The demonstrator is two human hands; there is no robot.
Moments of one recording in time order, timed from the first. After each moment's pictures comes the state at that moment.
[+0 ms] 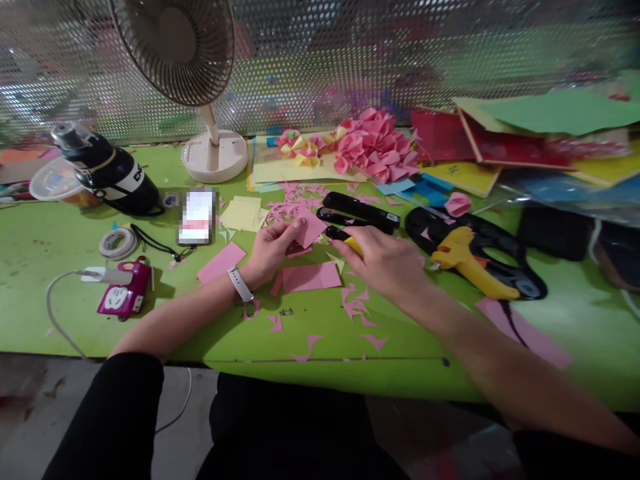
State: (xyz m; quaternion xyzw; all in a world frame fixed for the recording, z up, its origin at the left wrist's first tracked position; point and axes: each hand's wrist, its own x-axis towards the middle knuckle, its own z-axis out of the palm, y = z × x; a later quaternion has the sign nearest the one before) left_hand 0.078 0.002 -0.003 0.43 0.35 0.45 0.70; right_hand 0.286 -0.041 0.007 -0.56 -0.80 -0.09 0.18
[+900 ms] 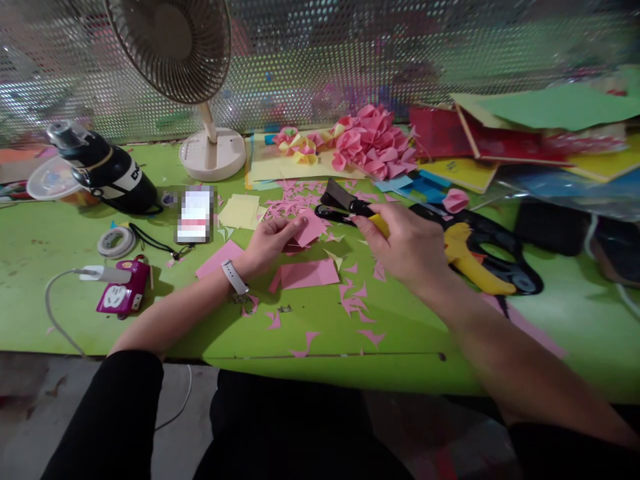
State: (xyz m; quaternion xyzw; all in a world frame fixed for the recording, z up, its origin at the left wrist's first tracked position) left_hand 0.071 0.010 0.004 0.51 0.38 0.38 0.68; right_hand 0.307 -0.028 0.019 -0.63 -0.73 -0.07 0.27
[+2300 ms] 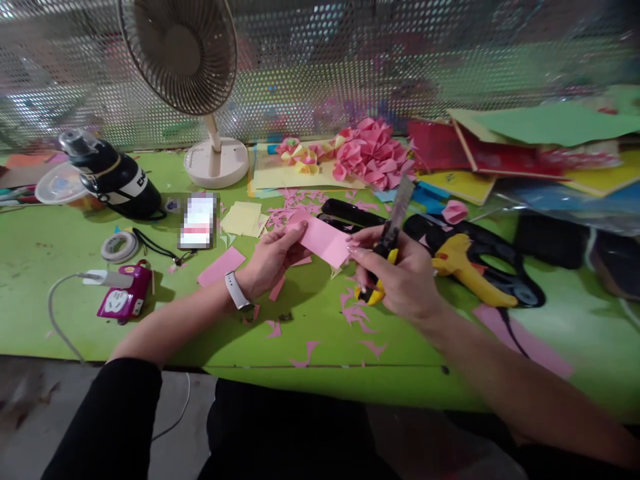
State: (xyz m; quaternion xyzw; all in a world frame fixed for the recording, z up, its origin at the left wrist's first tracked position) left_hand 0.081 -0.003 0.009 0.31 0.33 0.43 0.78; right_hand 0.277 -0.057 0.021 -0.48 -0.53 0.45 0.54
